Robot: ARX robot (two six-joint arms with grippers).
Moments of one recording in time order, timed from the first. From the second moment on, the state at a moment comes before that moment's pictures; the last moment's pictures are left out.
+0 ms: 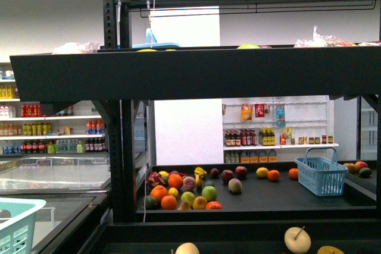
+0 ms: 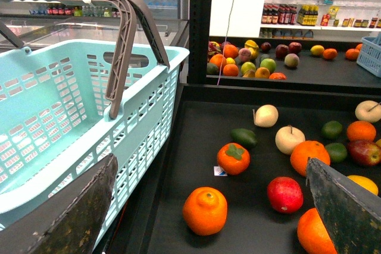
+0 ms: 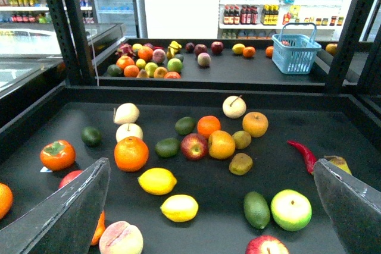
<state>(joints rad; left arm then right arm) 0.00 0.00 0.01 0.00 0.00 0.00 0.00 0.00 0.02 0.00 0.00 0.00</state>
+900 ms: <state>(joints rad) 0.63 1.20 0.78 0.10 0.66 -0.95 0.00 0.00 0.02 0.00 0.00 0.00</state>
